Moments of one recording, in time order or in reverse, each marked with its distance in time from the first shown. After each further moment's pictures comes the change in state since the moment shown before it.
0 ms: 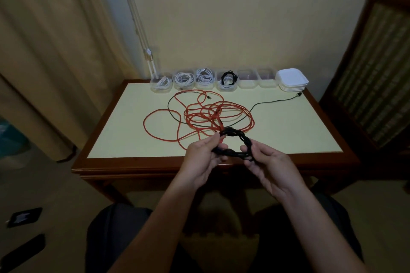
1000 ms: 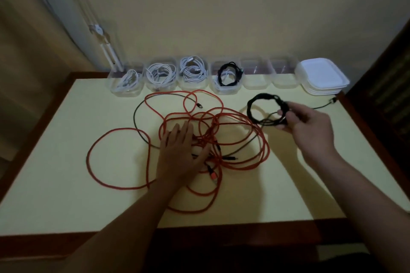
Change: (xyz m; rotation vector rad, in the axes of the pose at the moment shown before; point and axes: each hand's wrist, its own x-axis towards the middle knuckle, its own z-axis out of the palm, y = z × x) left_hand 0.301 -0.035 -0.072 1.686 0.130 0.521; right_hand 0.310 -0.063 -0.045 -0.656 0.380 -0.440
